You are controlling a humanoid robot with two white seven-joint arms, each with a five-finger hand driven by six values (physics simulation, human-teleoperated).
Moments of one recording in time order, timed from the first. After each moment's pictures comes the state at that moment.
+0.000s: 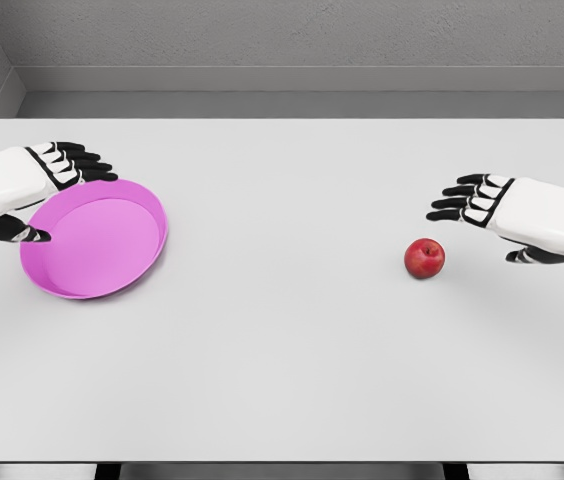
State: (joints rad) left arm -0.47 1.16 -0.58 -1.61 -0.27 -0.61 -0.16; right arm -0.35 -1.17 0.48 -1.74 0.36 -0.61 0.21
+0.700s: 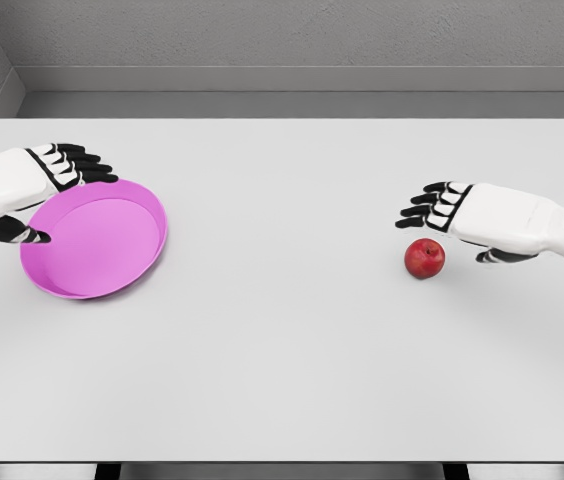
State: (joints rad) left arm -0.47 1.16 -0.59 -1.61 -0.28 -0.61 -0.16; right arm -0.44 -0.99 0.52 -1.68 0.46 -0.61 0.36
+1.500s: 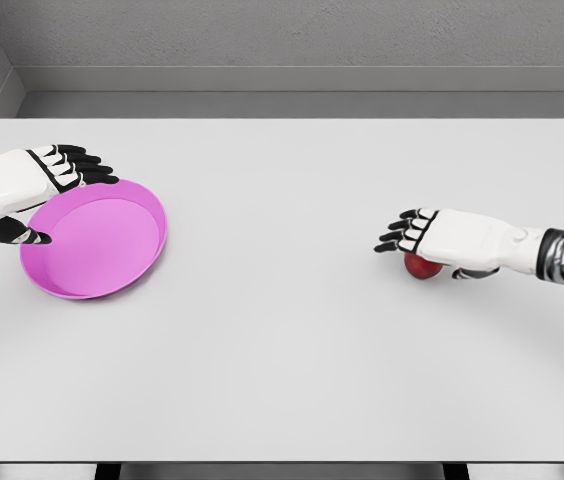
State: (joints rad) left arm -0.47 1.16 -0.59 -1.61 -0.28 -0.61 -0.16; right arm -0.47 -0.87 0.62 -1.57 0.61 -0.61 0.38
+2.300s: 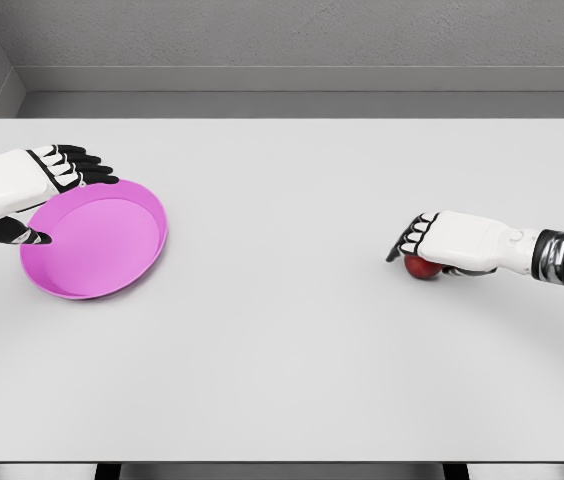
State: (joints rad) left arm -0.47 1.16 -0.59 -1.61 -0.28 -0.61 -0.16; right arm -0.48 -0.85 0.63 -1.52 0.65 -0.61 0.38
